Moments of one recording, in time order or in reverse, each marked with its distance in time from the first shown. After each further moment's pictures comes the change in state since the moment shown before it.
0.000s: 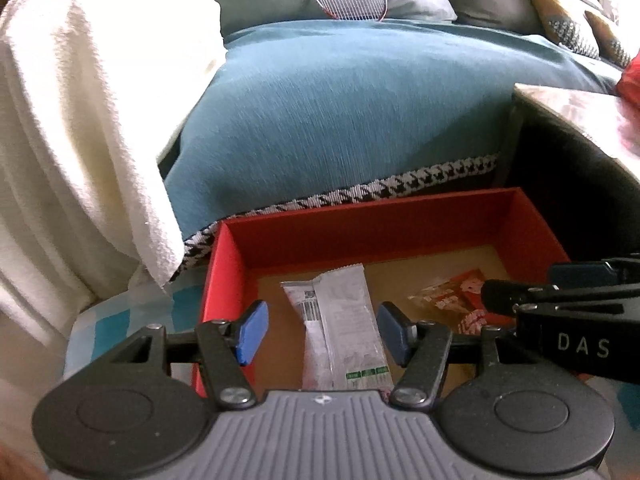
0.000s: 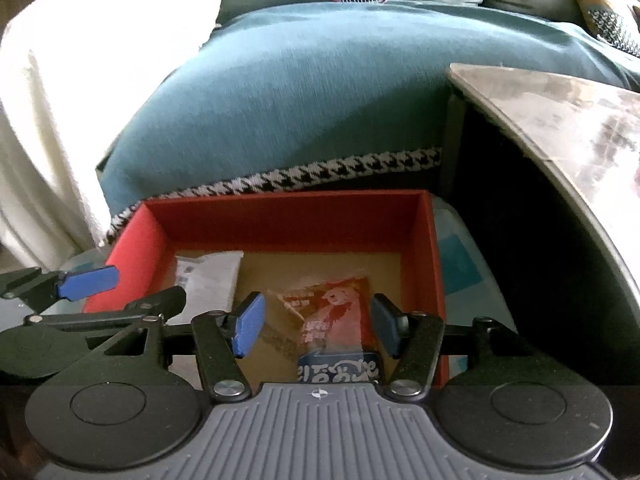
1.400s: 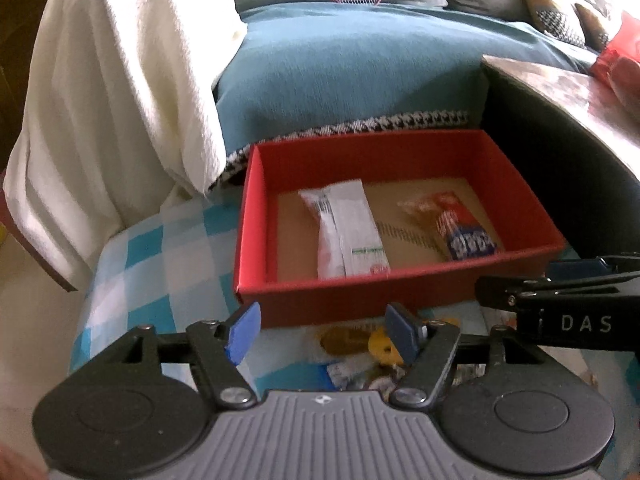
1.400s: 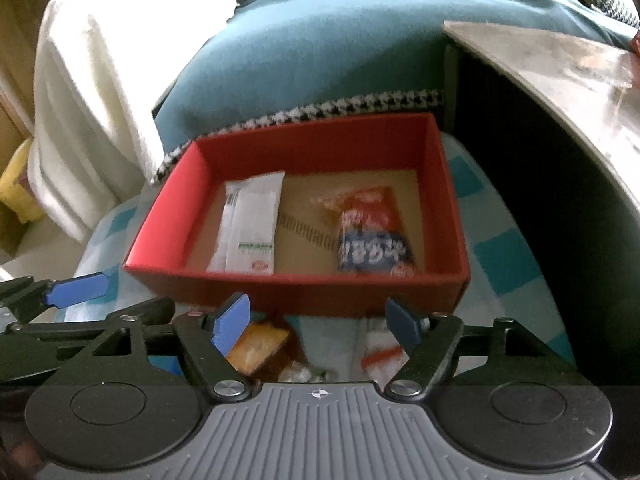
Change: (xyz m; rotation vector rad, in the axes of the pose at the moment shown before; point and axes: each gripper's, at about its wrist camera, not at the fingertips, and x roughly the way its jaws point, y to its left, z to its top) left arm -0.074 0.023 -0.066 -0.016 0.067 -0.036; right arm -0.052 0.018 -0.075 0.036 0.066 0.045
